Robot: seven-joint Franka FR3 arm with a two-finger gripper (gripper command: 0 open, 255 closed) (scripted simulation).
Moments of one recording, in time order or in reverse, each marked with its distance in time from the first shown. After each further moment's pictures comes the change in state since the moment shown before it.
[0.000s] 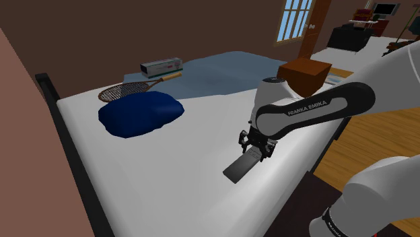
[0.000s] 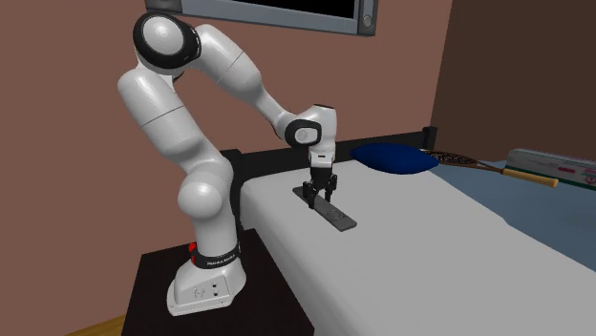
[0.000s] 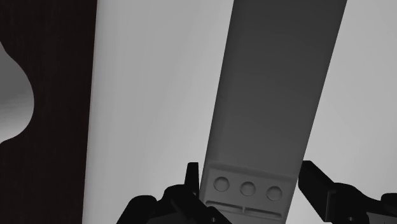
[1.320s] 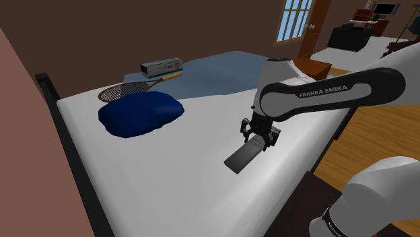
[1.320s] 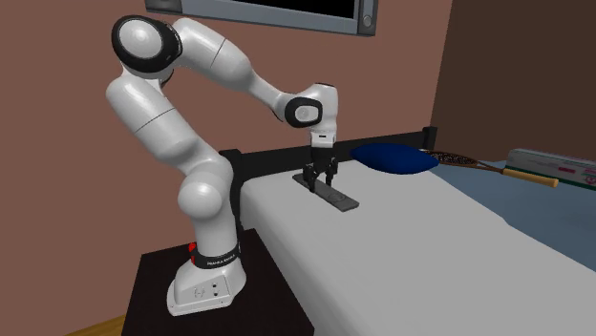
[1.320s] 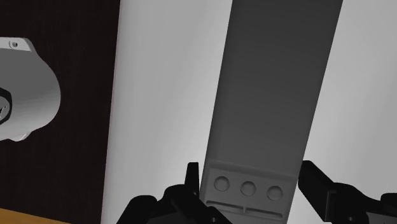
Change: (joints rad) arm 0.003 -0.116 -0.039 0.090 -0.017 -0.205 0.000
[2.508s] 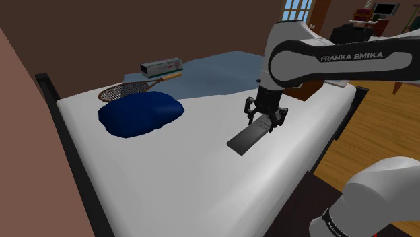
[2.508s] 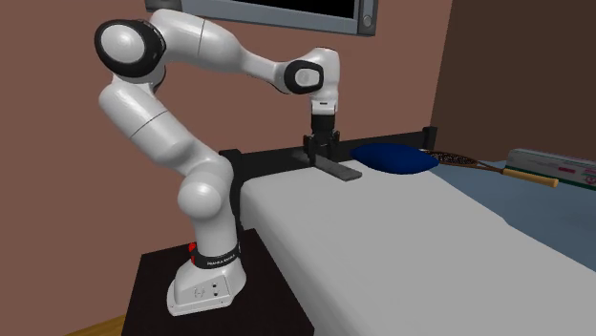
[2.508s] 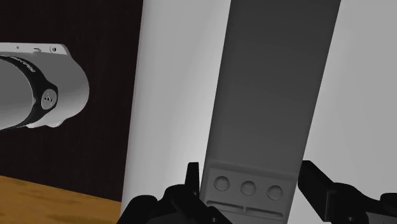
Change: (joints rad) arm -0.009 -0.085 -0.053 0.189 -0.036 -0.274 0.005
